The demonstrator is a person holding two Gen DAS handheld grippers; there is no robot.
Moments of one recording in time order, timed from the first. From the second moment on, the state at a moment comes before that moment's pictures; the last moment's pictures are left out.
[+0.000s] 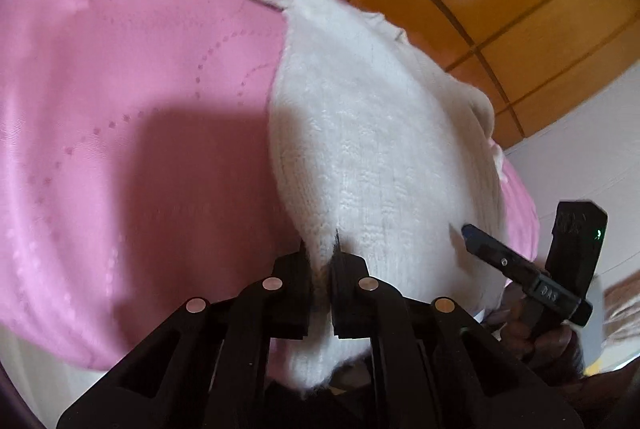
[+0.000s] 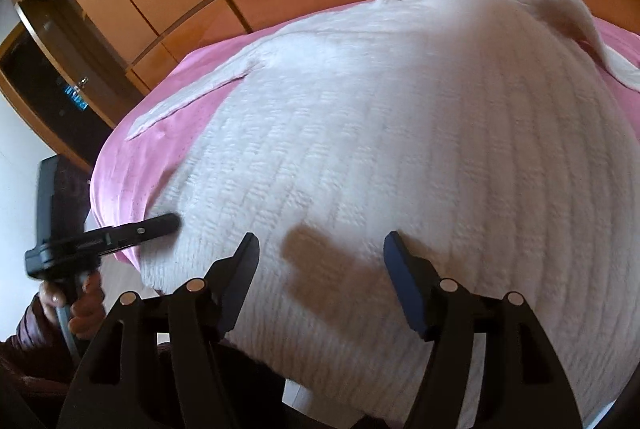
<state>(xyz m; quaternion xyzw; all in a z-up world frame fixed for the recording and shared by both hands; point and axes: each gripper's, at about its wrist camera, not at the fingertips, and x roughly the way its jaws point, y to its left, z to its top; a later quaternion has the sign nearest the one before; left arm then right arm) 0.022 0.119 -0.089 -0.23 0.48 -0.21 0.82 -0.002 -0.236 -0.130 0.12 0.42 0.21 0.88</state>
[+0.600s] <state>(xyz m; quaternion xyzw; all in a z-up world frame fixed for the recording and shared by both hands) 0.070 0.085 -0.051 -0.16 0.43 -0.11 0.88 -0.035 -0.366 -0.102 0.21 0.36 0.13 0.90</state>
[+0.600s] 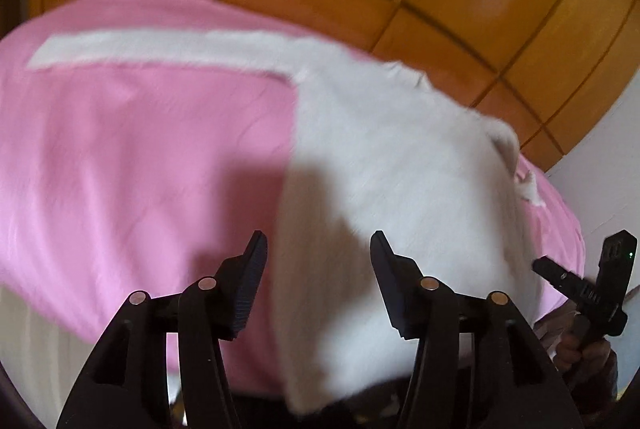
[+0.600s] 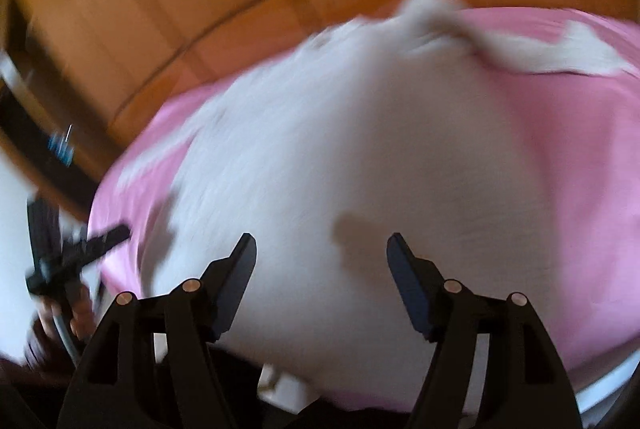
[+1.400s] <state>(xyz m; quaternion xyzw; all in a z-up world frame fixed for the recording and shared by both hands) 0.139 -0.019 -0.089 -0.10 0.48 -0.14 0.86 0.074 -0.570 -0.150 -0.15 0.35 -0.22 0.90</state>
